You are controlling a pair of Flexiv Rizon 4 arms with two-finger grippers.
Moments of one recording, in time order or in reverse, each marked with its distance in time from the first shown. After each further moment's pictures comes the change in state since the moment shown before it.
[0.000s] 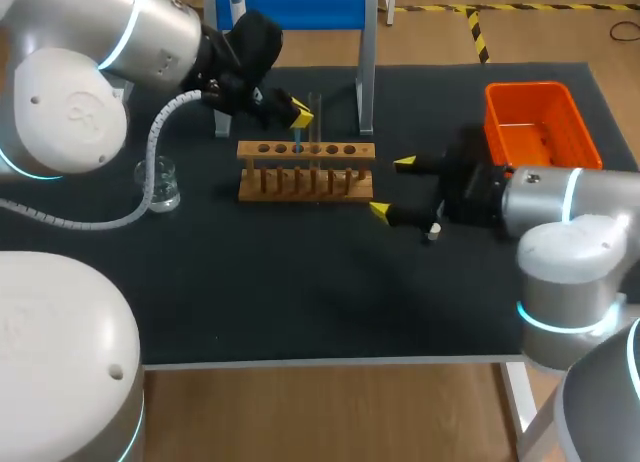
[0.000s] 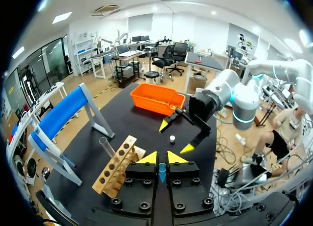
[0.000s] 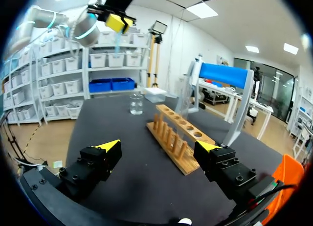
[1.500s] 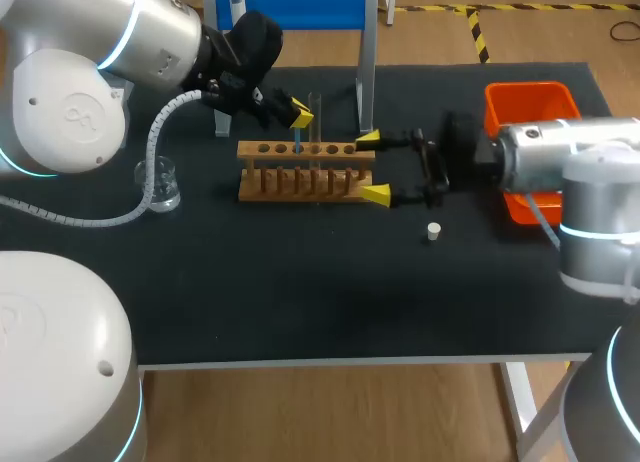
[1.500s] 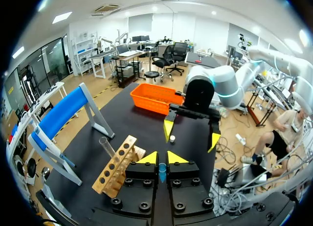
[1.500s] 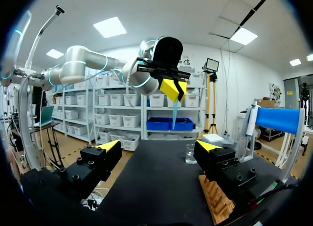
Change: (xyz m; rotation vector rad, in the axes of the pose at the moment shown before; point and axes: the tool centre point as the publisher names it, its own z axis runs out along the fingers) left arm 0.000 0.000 0.000 0.000 0.000 0.000; right arm 0.056 0.095 -0.002 -0.336 0.545 -0.033
